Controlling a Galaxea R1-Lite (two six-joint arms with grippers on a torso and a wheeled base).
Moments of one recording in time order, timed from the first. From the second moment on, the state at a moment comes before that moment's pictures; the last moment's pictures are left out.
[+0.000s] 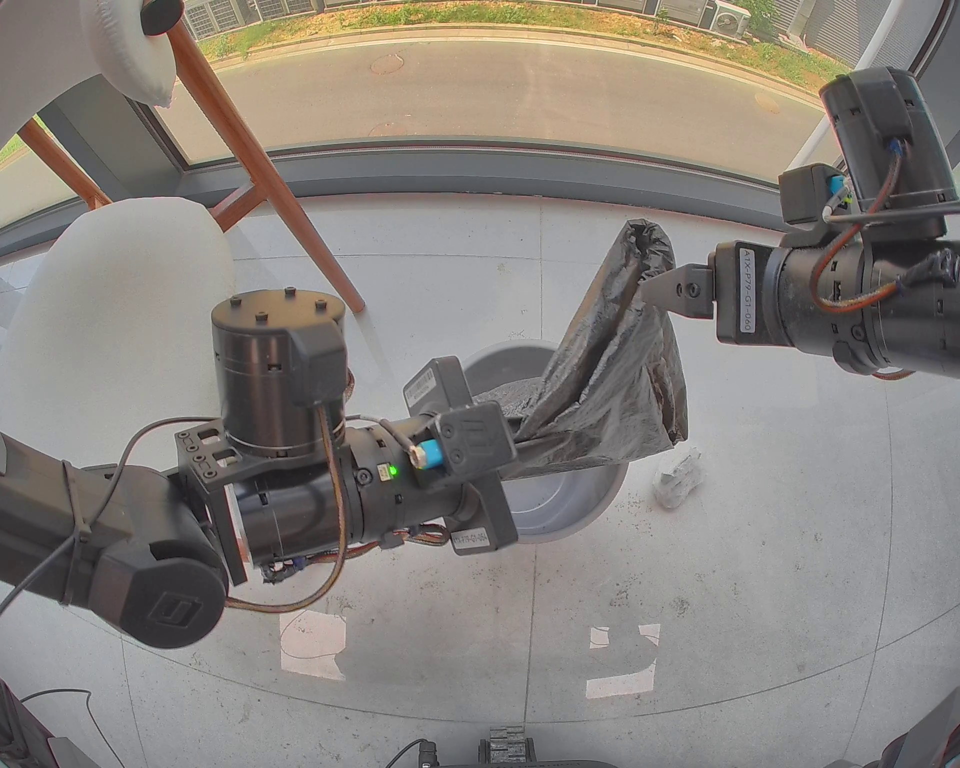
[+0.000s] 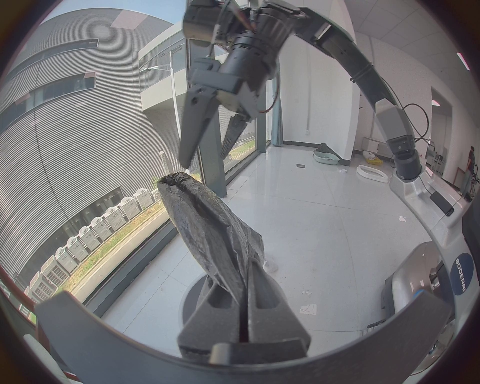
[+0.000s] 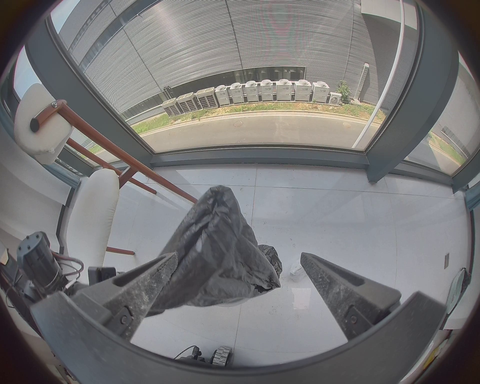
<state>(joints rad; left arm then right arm) -0.76 1.74 -0.91 -0.67 -0.23 0.80 0.80 1.59 -1.52 0.38 -0.53 0.33</state>
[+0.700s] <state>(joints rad) -0.79 1.71 -0.88 -0.68 -0.20 0.81 0.75 1.64 -1.55 0.39 -0.54 0.32</state>
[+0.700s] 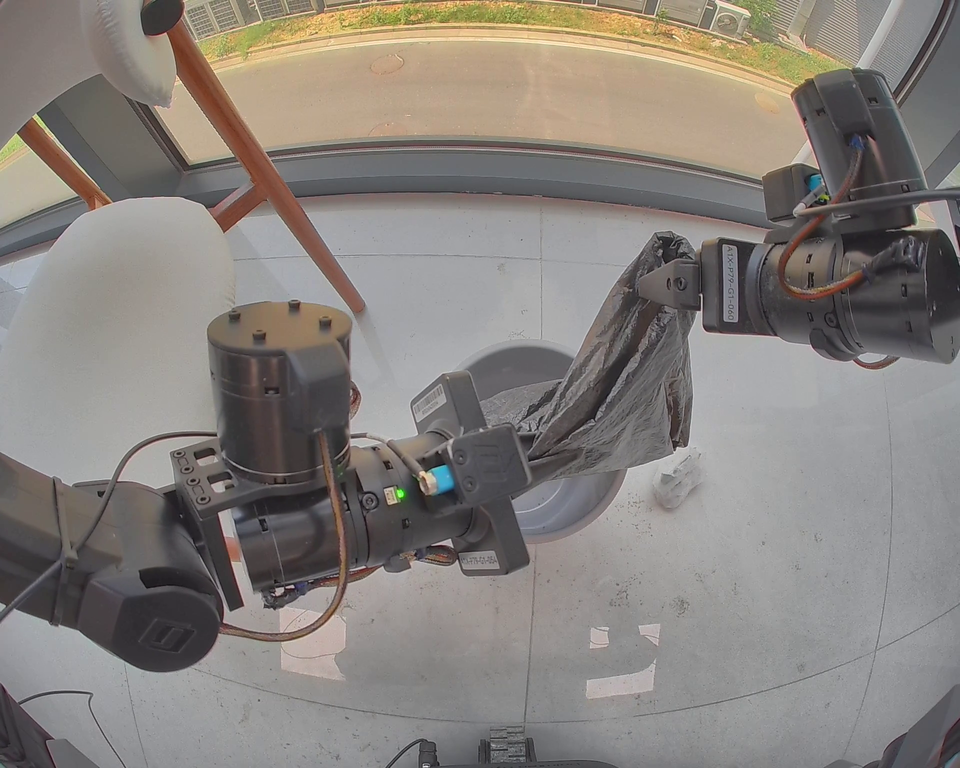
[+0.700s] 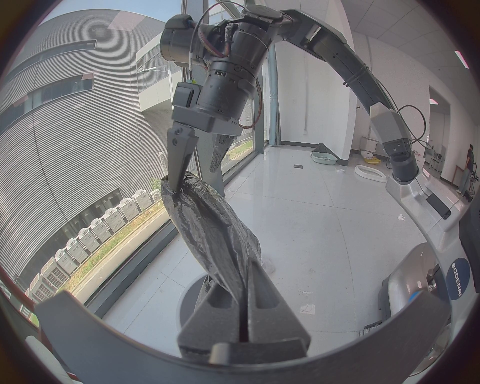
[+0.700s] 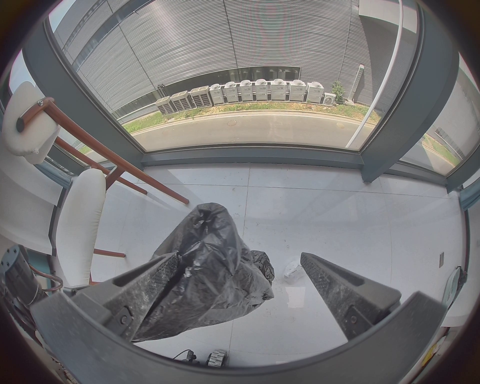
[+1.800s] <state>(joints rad) -0.79 1.55 -0.73 -0.71 -0.14 0.79 0.92 1.71 -1.52 0.37 -0.57 0.39</state>
